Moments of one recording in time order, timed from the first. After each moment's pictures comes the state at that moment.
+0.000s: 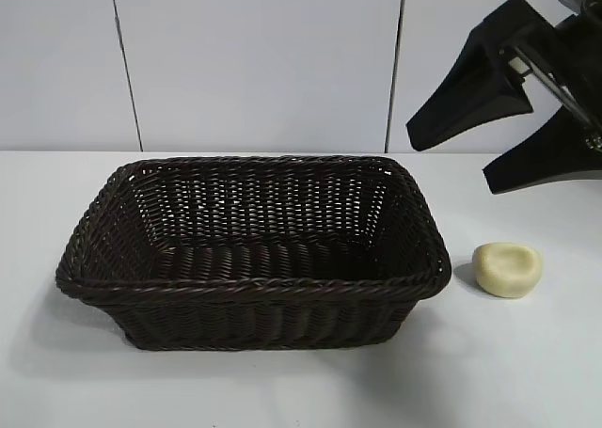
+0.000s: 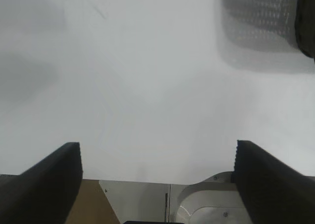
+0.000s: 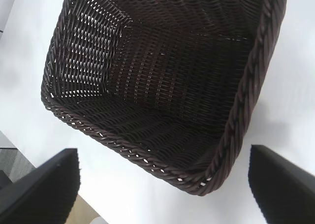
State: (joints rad) left arm 0.03 0.97 -0.82 -0.02 1.16 0.06; right arm 0.11 1.38 -0.81 0.93 0.76 -0.76
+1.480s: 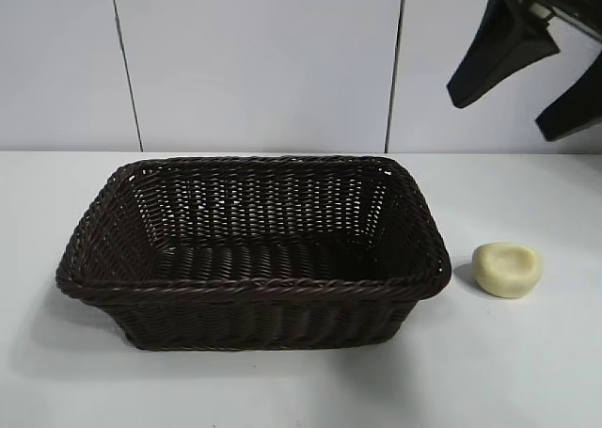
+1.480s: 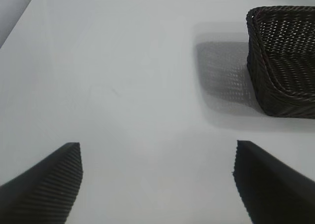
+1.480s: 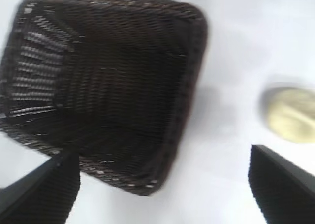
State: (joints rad) left arm 0.03 -0.01 -0.49 -0.02 1.12 0.06; right arm 0.11 1.38 -1.06 0.38 0.84 -0.26
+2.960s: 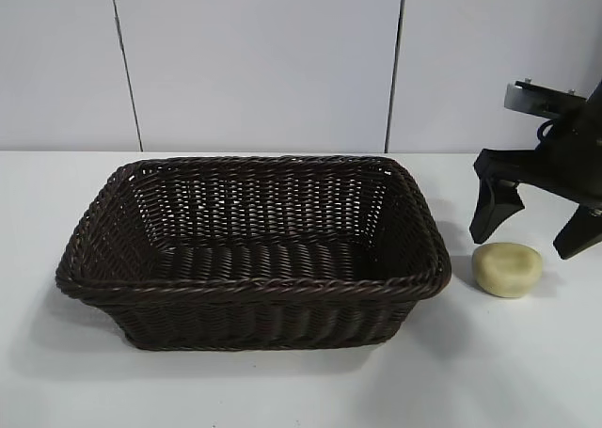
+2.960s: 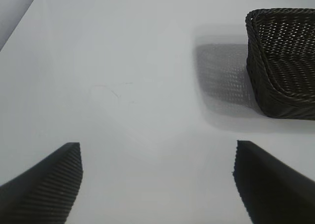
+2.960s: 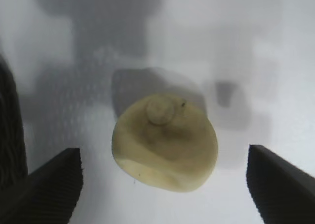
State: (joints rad) left arm 0.03 -0.01 -0.49 -0.02 1.12 0.06; right arm 0.02 1.84 -1.08 0.32 0.61 -0.23
